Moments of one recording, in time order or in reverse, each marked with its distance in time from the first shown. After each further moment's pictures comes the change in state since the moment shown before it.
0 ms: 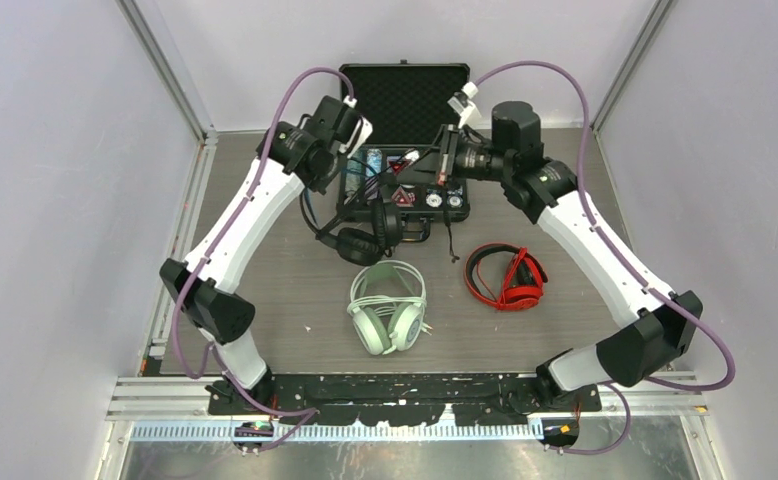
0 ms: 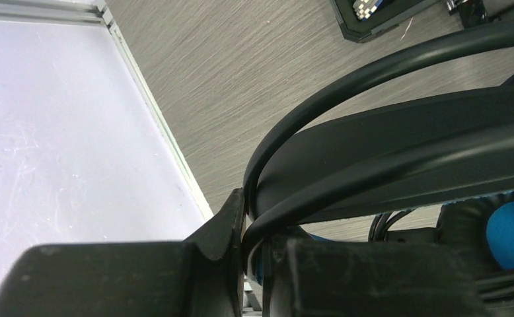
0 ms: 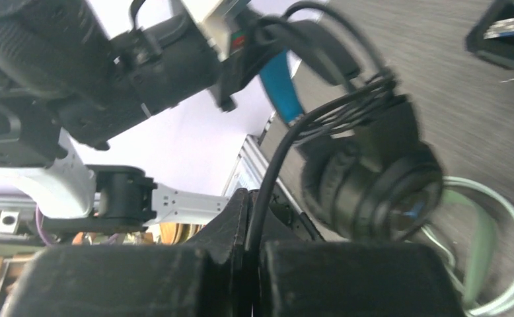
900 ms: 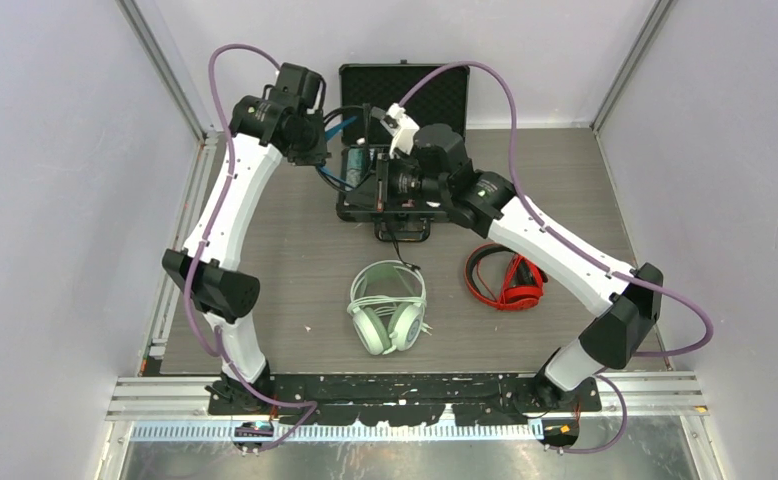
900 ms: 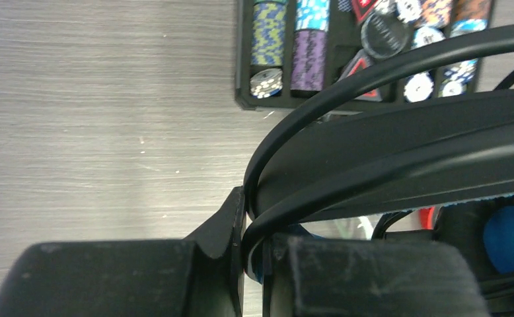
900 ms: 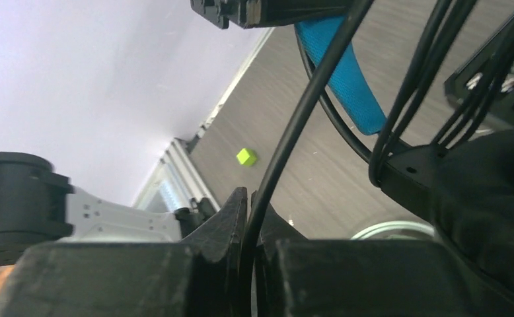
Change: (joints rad) left arm 0.198 0.135 0.243 -0.030 0.318 -0.621; right arm 0.330 0.138 0.092 0.030 0.367 -0.174
